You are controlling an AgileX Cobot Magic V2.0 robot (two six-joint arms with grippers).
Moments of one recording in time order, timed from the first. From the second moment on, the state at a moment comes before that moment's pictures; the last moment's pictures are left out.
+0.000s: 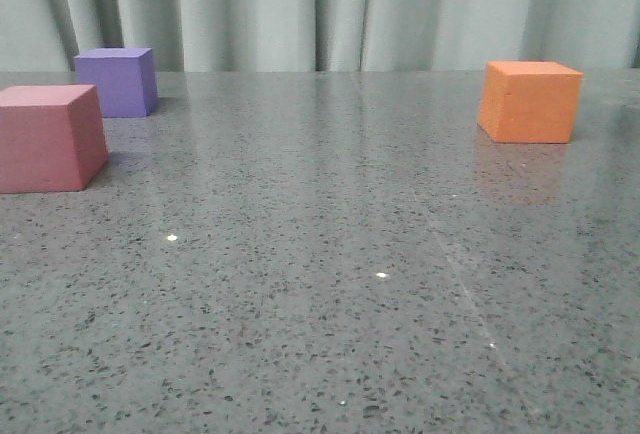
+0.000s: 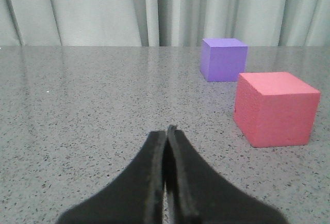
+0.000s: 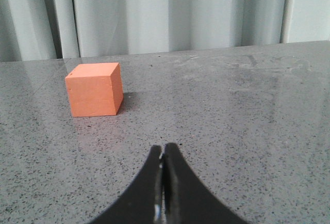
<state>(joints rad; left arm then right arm) 0.00 0.00 0.00 -0.07 0.12 0.01 -0.02 -0.01 0.03 -0.07 0.06 0.20</state>
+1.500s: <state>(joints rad) 0.00 0.67 -0.74 -0.06 0.40 0.01 -0.02 0.56 -0.71 -0.05 0.57 0.20</state>
